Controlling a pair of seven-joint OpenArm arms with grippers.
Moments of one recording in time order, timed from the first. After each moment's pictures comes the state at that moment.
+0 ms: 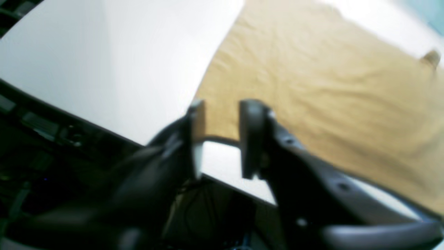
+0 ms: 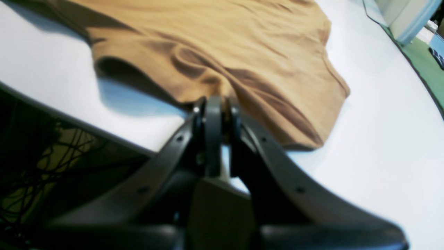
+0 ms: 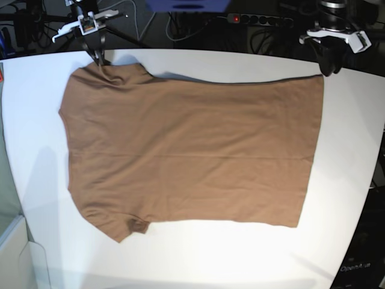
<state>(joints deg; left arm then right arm) 51.3 -13.0 -15.6 99.9 -39.7 -9.6 -15.0 -38.2 10.5 5.8 66.6 -13.8 0.7 53.1</state>
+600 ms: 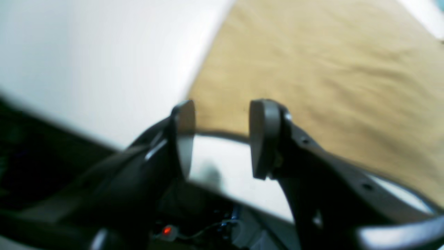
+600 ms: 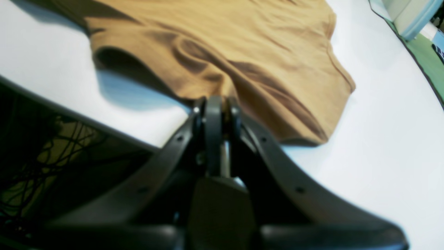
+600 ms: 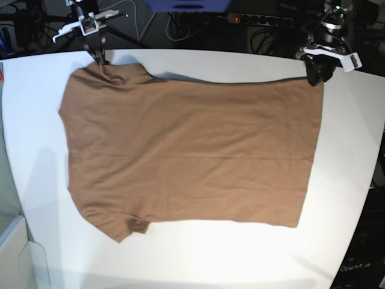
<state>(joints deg) 38.8 -12.7 -17.1 89.1 -40.3 -15.5 -1.1 -38.2 10.6 5.8 66.7 -14.2 0.7 51.6</state>
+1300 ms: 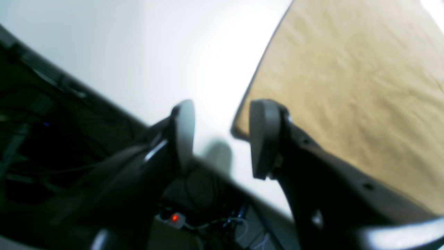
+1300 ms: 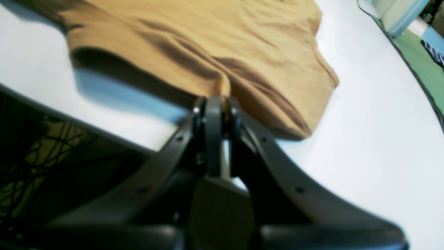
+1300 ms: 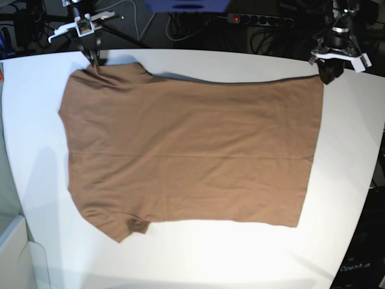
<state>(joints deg) 34.6 -8.9 -26.8 86.4 -39.8 -15.6 7.3 -38.0 10.5 8.0 66.7 -14.2 0.7 51.6</state>
